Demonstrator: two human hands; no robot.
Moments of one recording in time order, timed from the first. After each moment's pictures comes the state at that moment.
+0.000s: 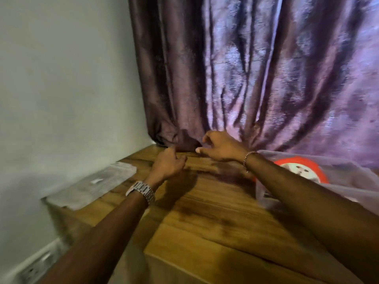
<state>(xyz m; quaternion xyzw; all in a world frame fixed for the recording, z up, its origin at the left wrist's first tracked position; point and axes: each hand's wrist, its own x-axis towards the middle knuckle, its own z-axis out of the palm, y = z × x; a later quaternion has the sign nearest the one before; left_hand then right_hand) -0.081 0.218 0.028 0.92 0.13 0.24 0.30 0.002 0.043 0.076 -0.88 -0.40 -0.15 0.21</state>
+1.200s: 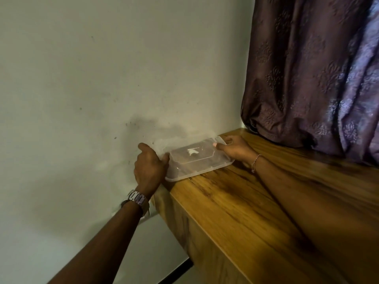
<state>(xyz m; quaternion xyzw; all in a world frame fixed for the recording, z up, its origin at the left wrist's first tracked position) -0.227 0.426 -0.045 0.74 0.48 0.42 0.22 0.013 0.323 -0.013 -0.78 -0.41 0.11 0.46</state>
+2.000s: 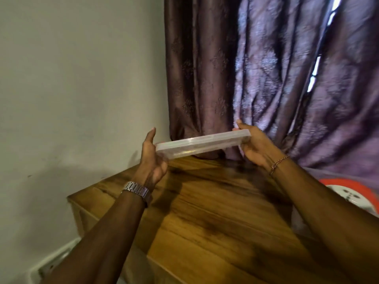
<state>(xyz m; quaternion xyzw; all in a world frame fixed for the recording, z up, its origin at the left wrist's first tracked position) -0.116 0.291 0.060 0.38 0.10 0.27 0.88 0.043 0.081 0.096 -0.50 -0.20 0.16 0.83</state>
